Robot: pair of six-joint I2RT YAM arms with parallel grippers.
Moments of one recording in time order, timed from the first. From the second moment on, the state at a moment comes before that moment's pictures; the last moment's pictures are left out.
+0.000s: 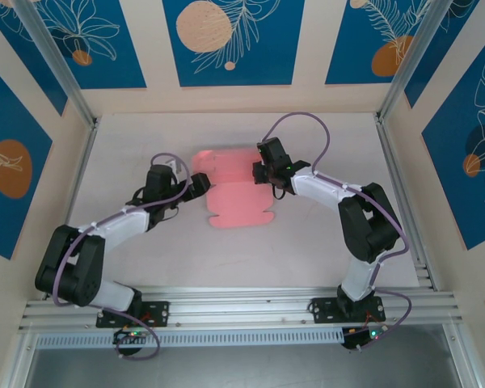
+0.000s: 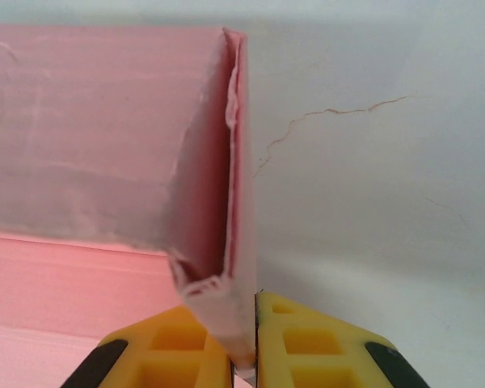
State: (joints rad) left arm -0.35 1.43 0.68 0.16 0.21 -0.68; right arm 0.55 1.79 1.22 -0.27 0.14 0.35
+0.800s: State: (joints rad) left arm -0.46 1.58 0.66 0.53 0.16 -0.92; right arm 0.56 1.79 1.22 -0.27 0.14 0.35
